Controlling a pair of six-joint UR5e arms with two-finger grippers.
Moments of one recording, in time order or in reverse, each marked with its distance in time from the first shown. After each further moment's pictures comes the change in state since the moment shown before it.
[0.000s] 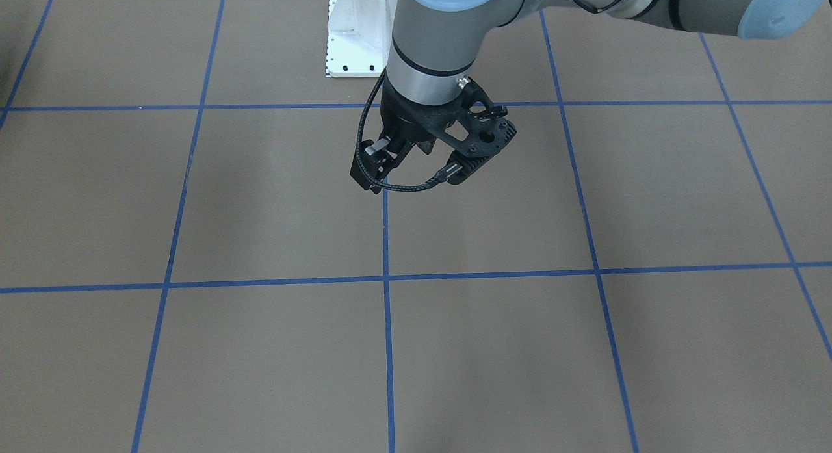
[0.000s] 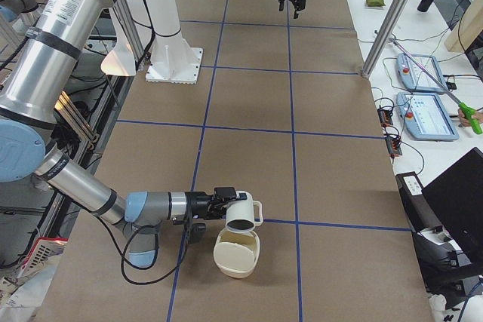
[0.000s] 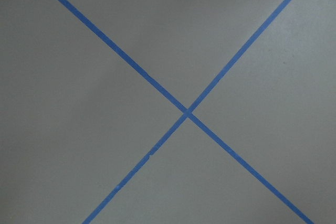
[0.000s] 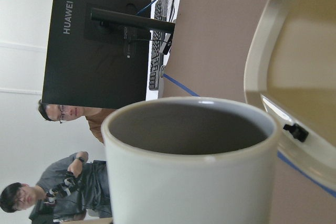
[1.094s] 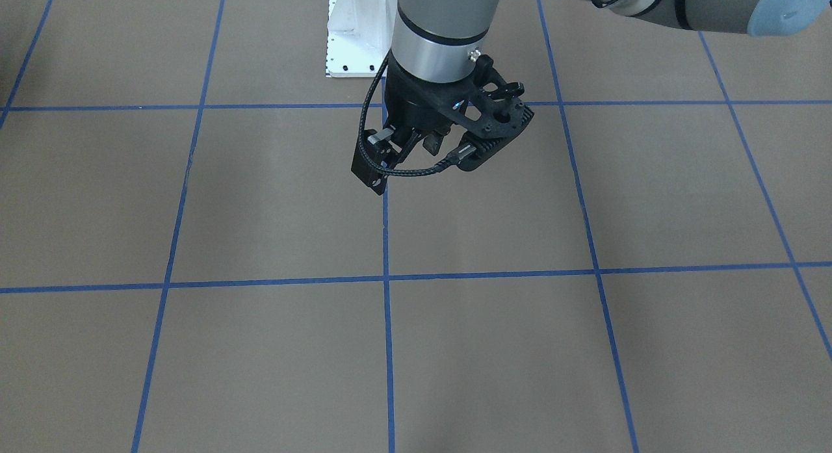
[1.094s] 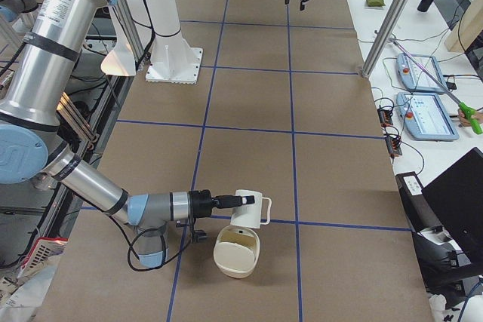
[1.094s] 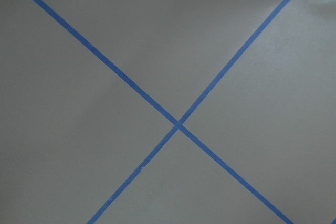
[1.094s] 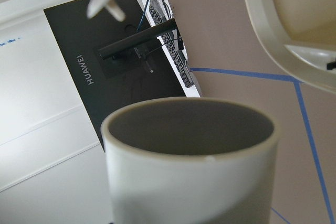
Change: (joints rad) left arm -0.040 -0.022 -0.031 0.009 0.049 0.011; right arm 0.114 0.061 -0.027 0.081 -0.006 0.471
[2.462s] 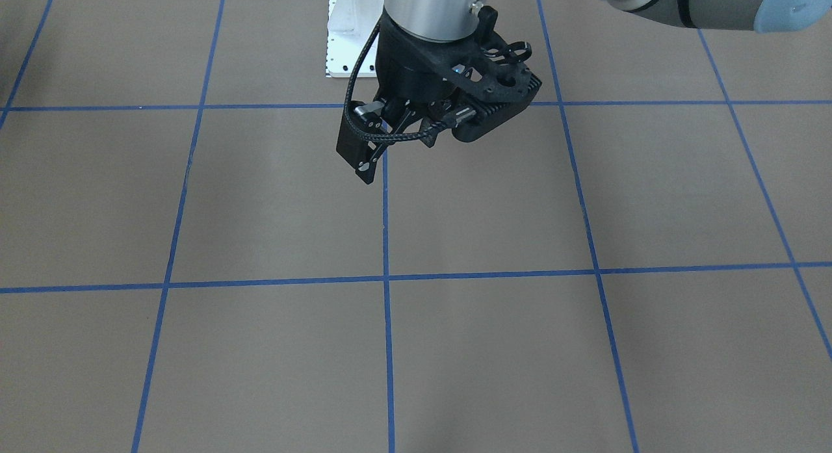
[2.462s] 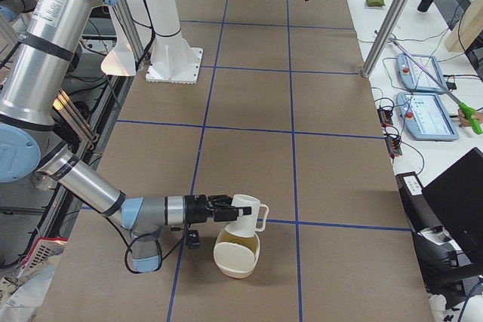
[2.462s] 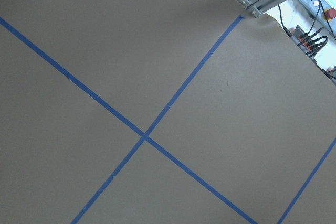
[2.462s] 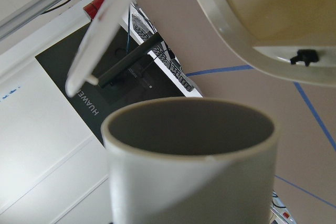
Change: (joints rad) left arm -0.017 -0.036 -0.018 0.000 0.034 0.019; right arm 0.055 -0.005 -0.001 -0.009 0.029 0.244
